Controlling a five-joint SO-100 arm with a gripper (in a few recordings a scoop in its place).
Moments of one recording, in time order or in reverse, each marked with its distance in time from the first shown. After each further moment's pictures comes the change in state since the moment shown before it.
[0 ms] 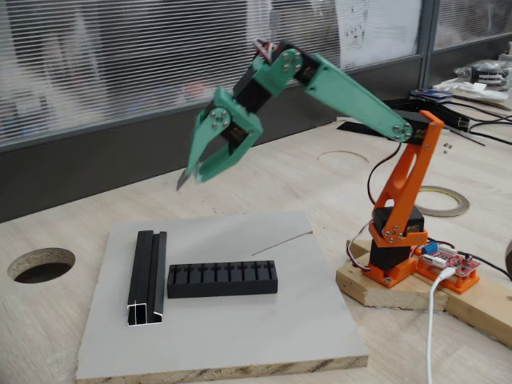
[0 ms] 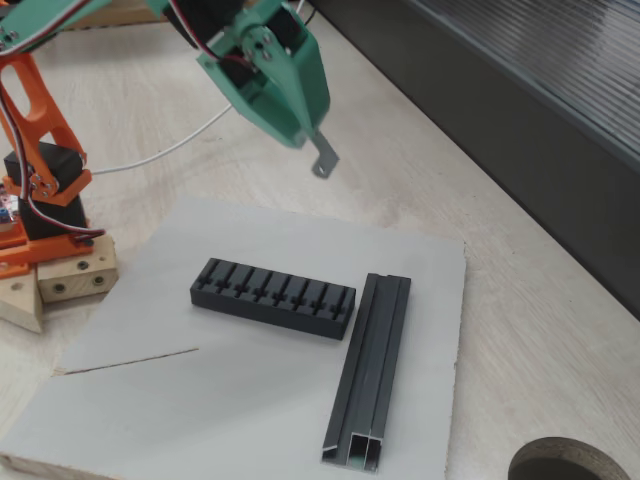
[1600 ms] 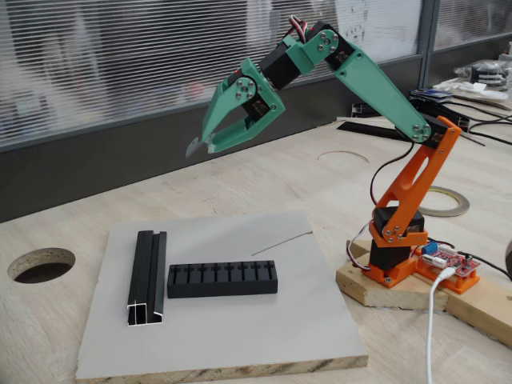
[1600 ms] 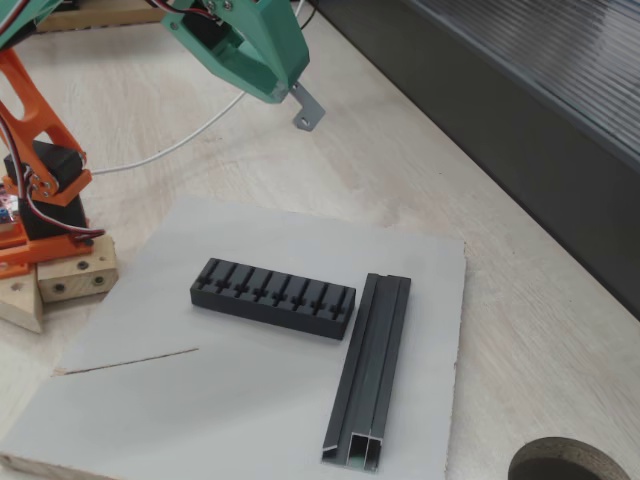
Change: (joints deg) arm 0.0 6.5 0.0 0.0 0.0
